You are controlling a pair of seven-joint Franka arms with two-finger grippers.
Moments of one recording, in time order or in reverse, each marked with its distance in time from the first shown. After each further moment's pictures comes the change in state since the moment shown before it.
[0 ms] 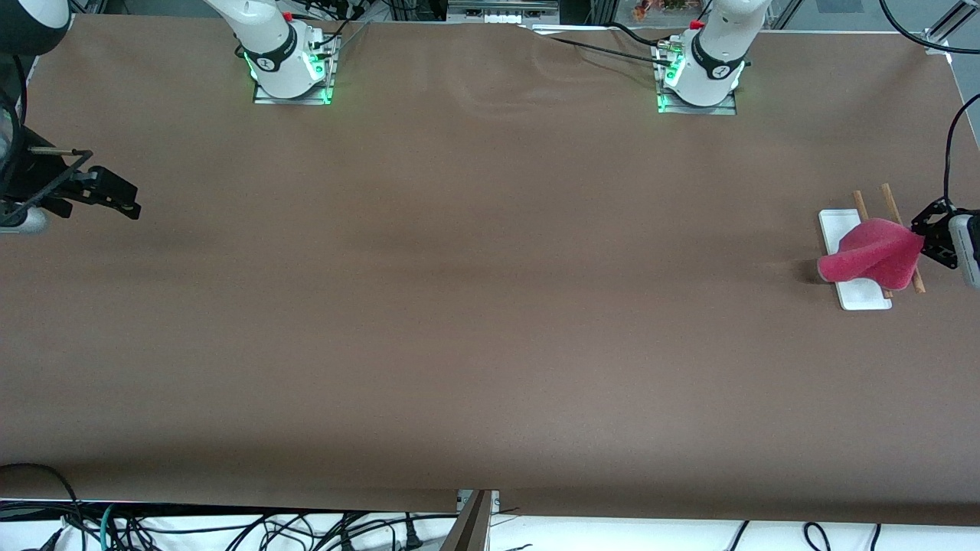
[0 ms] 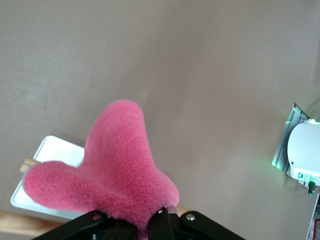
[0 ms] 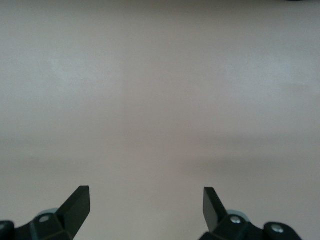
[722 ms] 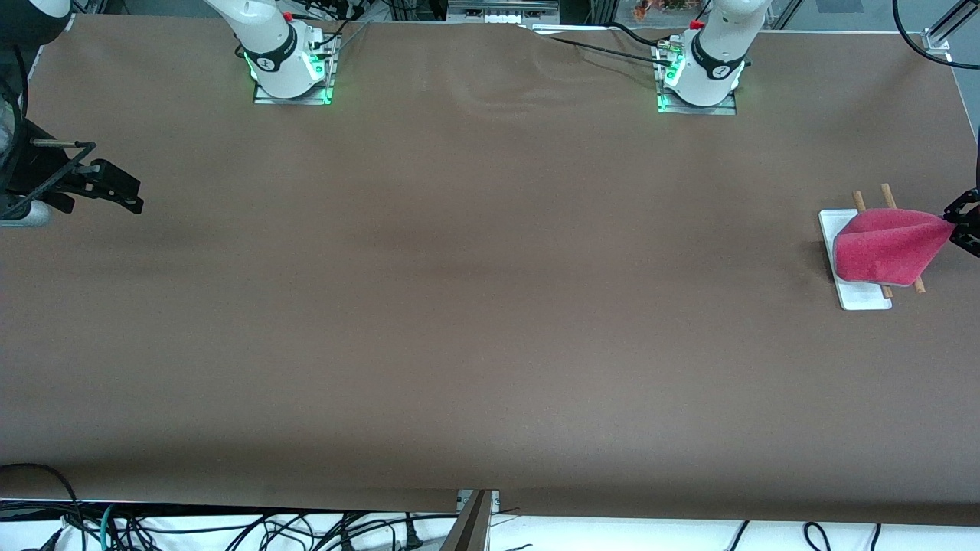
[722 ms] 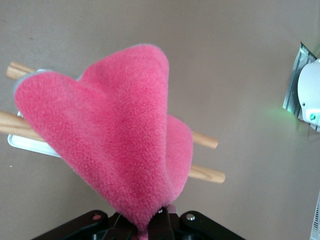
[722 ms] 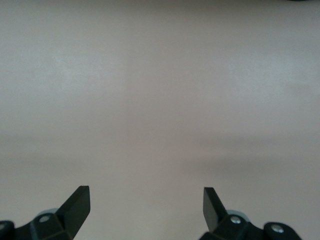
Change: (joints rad) left arm 0.007 0.097 0.120 0.088 0.074 0.003 0.237; right arm 0.000 -0.002 0.012 0.004 0.000 -0.011 0.000
